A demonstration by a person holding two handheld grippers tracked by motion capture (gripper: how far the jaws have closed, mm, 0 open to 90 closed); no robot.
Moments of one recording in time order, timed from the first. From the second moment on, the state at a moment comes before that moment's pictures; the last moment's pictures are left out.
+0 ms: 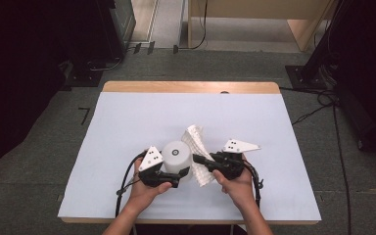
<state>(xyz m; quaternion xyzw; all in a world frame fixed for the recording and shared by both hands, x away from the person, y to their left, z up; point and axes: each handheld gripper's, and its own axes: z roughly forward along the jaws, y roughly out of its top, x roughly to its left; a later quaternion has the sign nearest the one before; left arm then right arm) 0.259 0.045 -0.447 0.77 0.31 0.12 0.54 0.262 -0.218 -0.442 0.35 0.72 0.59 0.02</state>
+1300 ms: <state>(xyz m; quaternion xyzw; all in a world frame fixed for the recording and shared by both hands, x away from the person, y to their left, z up) 0.263 0.058 -0.459 0.78 0.27 0.12 0.54 0.252 -0.198 -0.438 0.36 0.72 0.59 0.08</state>
